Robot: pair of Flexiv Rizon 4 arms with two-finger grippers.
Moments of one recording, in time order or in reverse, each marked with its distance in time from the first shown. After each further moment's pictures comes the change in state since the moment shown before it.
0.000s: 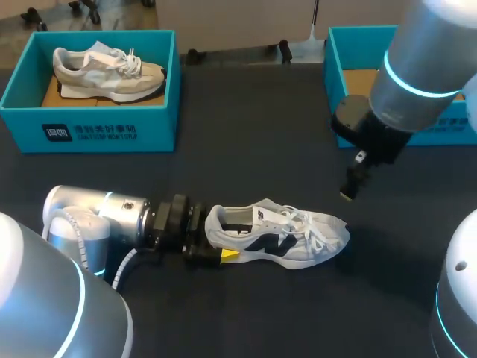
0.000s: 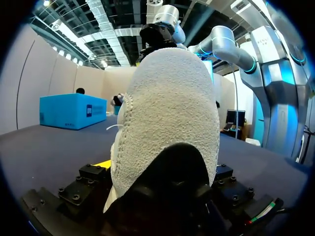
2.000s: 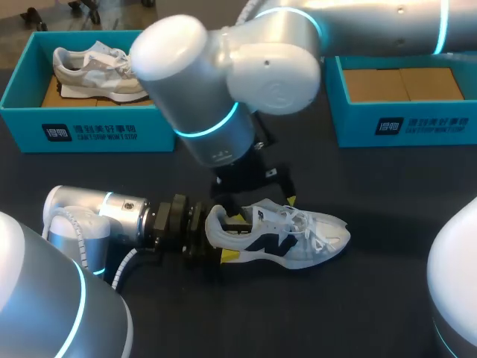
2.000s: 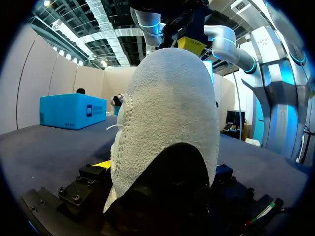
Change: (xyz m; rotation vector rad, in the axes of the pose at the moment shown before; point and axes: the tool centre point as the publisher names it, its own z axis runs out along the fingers) left arm 0.000 0.000 0.000 0.001 0.000 0.000; right arm 0.135 0.103 0.058 0.308 -0.322 0.700
